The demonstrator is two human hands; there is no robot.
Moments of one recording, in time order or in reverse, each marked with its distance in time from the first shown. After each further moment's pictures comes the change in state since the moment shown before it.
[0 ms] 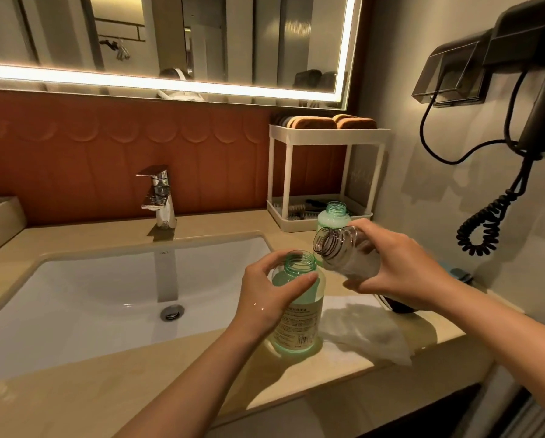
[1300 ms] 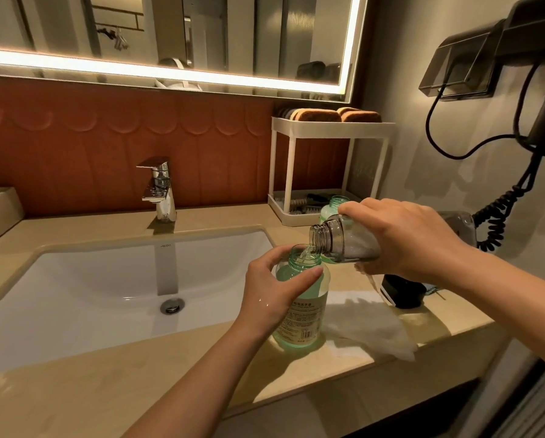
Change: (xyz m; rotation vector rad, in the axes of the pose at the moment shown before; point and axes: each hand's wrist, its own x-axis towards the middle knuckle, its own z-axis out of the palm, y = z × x) left_hand -0.001 -0.004 0.001 -0.049 0.008 -0.011; right_hand 0.010 -0.039 -0.032 -0.613 -0.059 -0.173
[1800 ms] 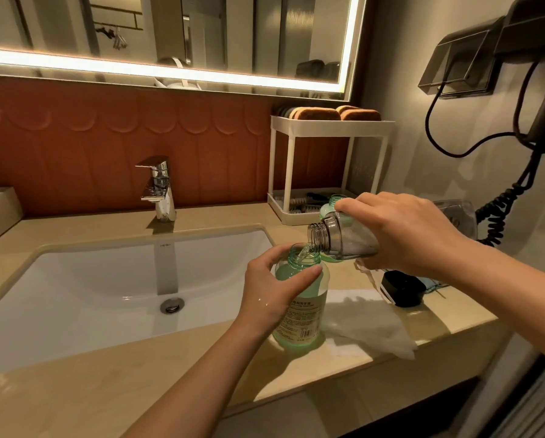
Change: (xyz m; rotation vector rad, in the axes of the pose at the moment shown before) left_hand 0.000 0.000 0.000 0.002 0.002 0.007; right_hand 0.003 0.003 -0.002 -0.040 0.007 -0.057
